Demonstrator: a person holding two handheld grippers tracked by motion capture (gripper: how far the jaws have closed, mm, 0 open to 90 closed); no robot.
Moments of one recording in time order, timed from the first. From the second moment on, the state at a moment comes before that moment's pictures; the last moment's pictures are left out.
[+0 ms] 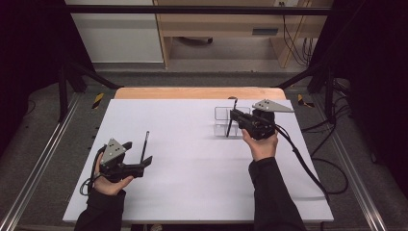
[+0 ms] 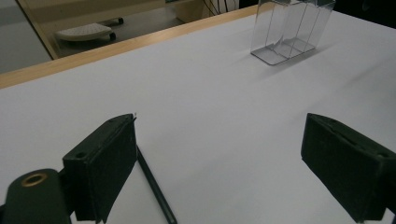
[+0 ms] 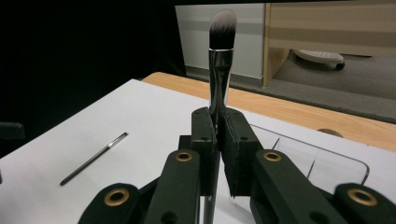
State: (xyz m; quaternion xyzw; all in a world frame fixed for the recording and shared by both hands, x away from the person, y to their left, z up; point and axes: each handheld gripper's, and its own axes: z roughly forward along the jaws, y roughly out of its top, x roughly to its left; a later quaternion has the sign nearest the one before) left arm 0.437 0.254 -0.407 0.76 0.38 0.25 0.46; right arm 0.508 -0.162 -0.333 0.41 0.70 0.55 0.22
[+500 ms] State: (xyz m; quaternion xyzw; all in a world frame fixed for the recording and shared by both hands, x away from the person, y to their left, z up) left arm 0.439 0.257 -0.408 0.76 0.39 0.26 0.46; right arm 0.533 -0.166 -0.328 0.43 0.69 0.54 0.23
